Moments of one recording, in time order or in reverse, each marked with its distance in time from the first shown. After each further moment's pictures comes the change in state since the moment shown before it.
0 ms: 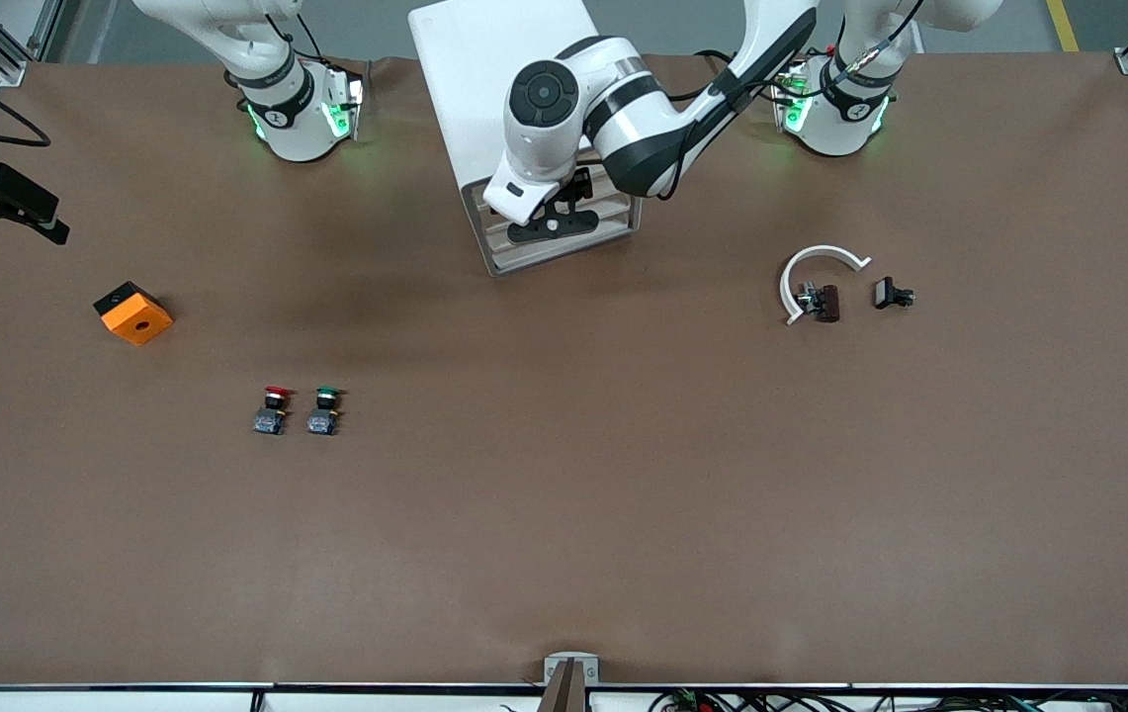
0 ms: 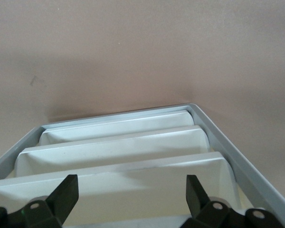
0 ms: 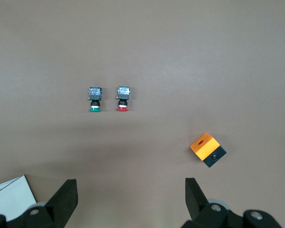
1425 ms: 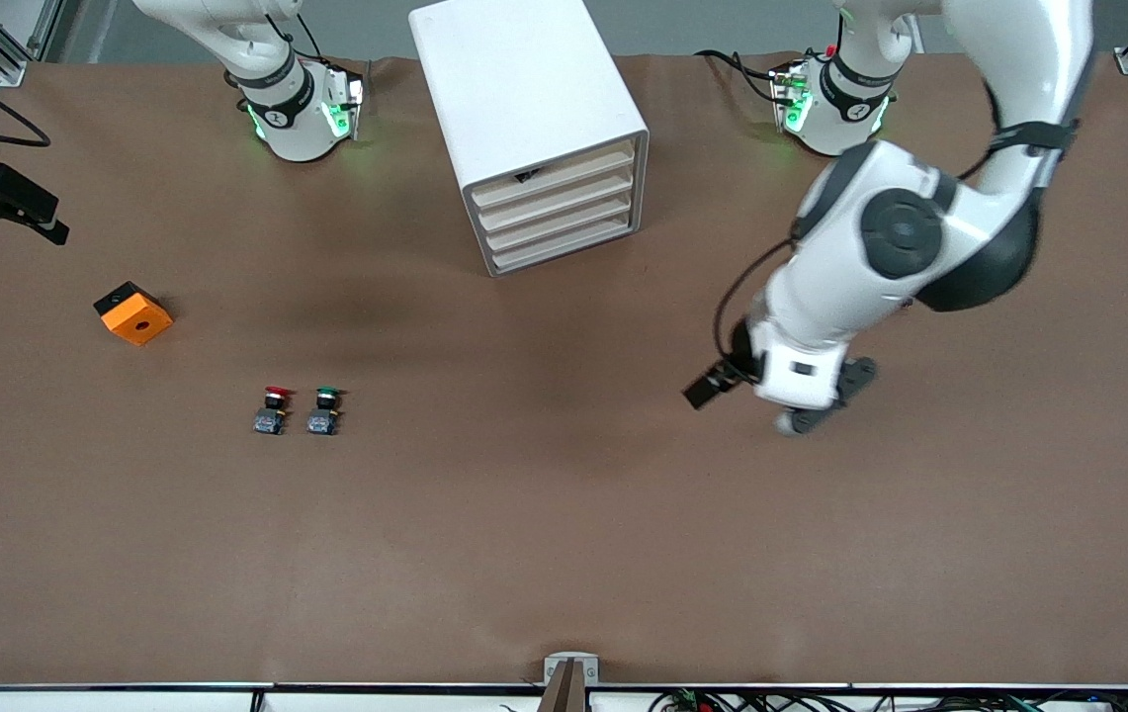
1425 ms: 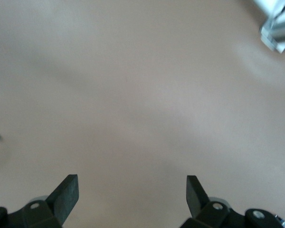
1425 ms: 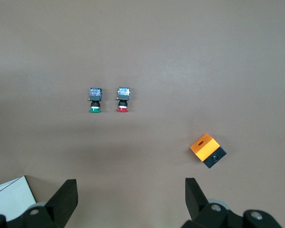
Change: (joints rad) left arm 0.546 -0.028 0.017 0.228 0.104 -0.071 0.120; right arm 0.000 -0.001 0.000 -0.001 0.000 0.004 0.000
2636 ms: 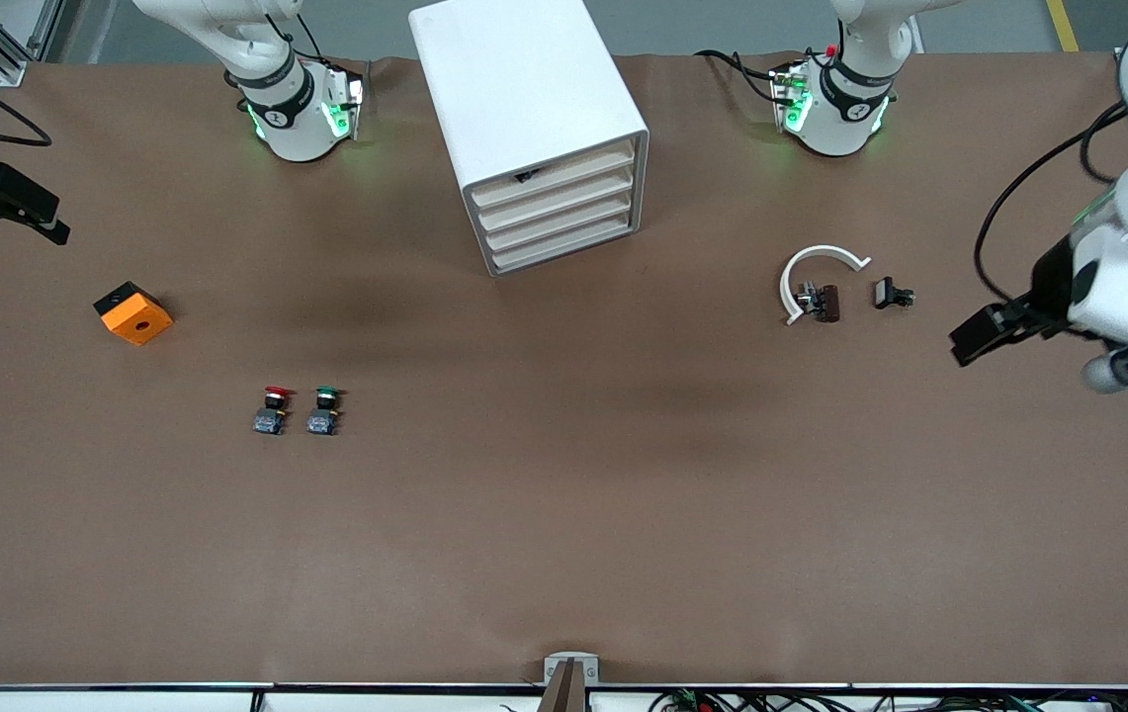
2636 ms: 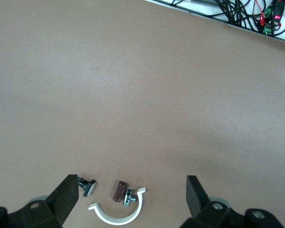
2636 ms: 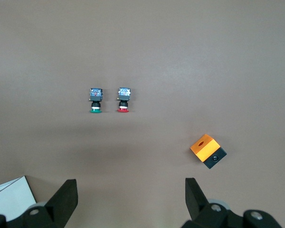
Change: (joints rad) left arm 0.178 -0.240 0.114 0.148 0.066 -0.394 0.617; right arm 0.001 -0.001 0.002 0.000 0.000 0.001 0.000
